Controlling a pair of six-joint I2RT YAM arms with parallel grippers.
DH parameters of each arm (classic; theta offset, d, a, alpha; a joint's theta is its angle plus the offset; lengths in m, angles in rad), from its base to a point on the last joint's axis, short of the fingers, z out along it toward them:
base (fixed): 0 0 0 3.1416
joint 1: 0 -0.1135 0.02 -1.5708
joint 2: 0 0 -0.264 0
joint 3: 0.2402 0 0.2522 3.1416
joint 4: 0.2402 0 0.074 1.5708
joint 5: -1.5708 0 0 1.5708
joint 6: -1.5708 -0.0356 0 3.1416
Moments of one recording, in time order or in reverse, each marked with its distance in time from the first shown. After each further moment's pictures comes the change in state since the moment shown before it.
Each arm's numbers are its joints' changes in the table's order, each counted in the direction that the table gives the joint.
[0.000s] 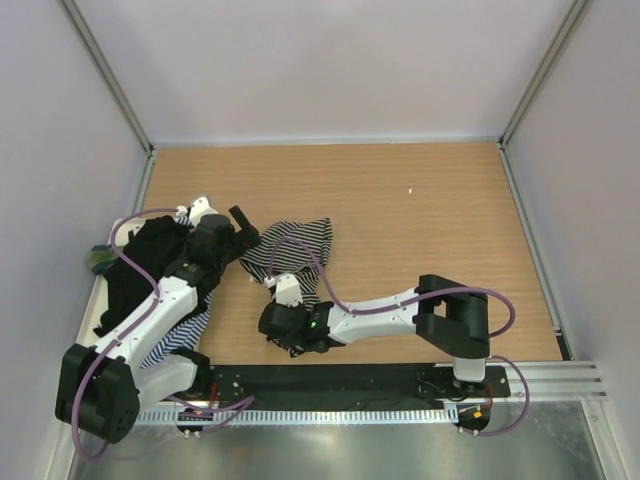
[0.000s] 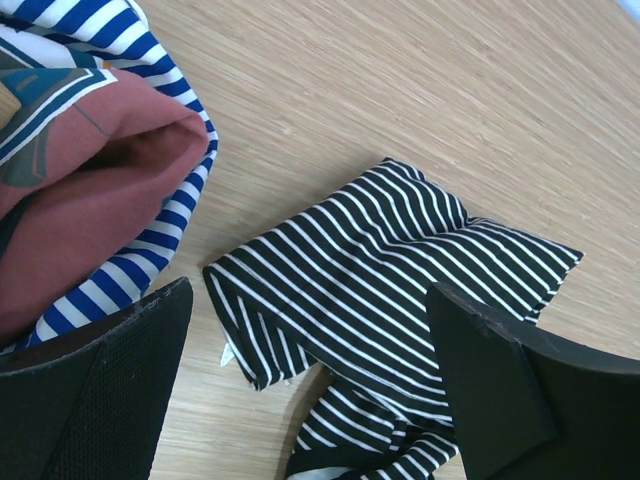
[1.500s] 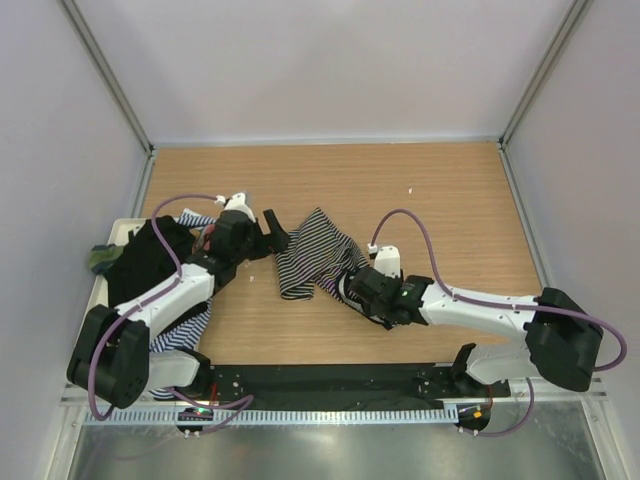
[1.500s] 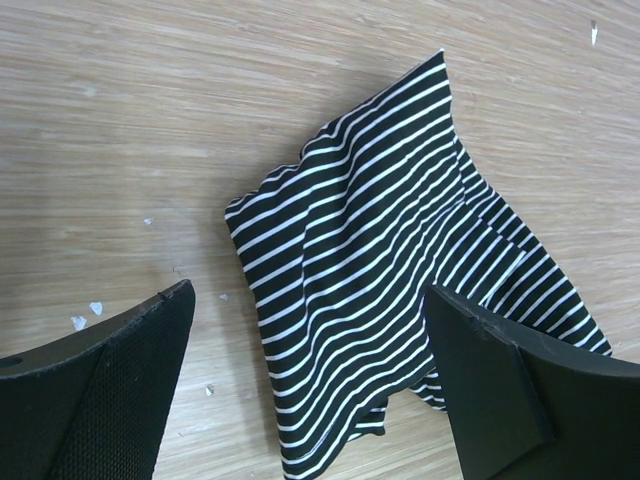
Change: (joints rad) left arm 0.068 -0.186 0.009 -0.200 -0.281 -0.130; right arm 0.380 0.595 -0.467 0.254 -0.077 0.053
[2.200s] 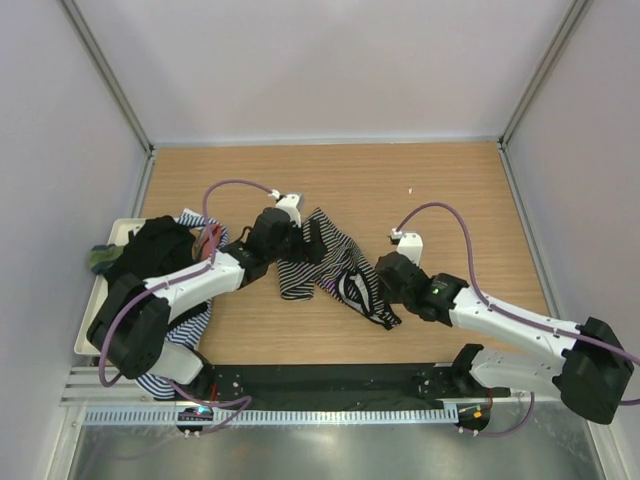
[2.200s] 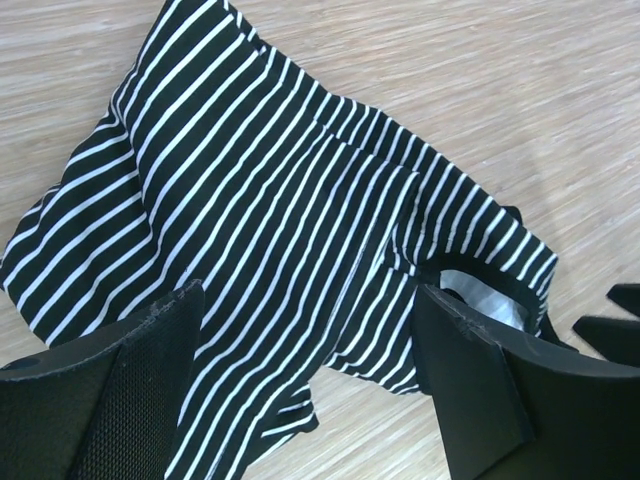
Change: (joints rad) left arm 0.230 -0.174 0.148 -0.016 -0.048 -0.147; right arm 0.140 0.209 -0.044 -0.058 0.023 0.086
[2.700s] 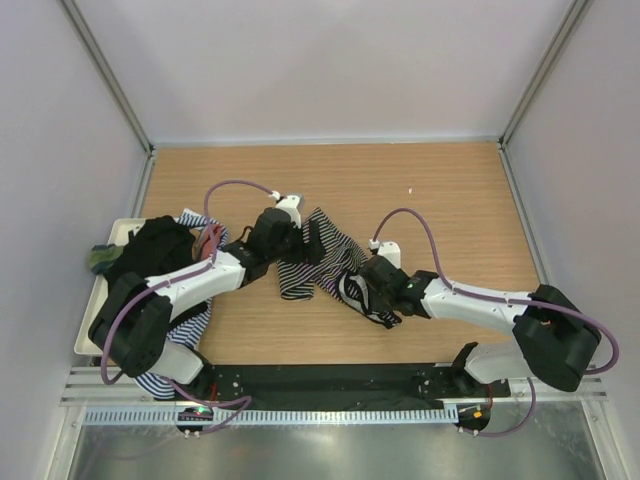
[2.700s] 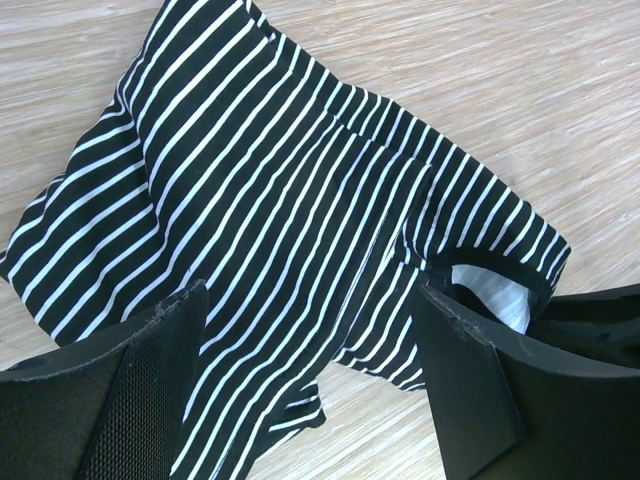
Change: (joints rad) left arm 0.000 -0.018 0.006 0.018 0.001 -0.005; right arm 0.000 -0.232 -0.018 -0.114 0.142 0.088
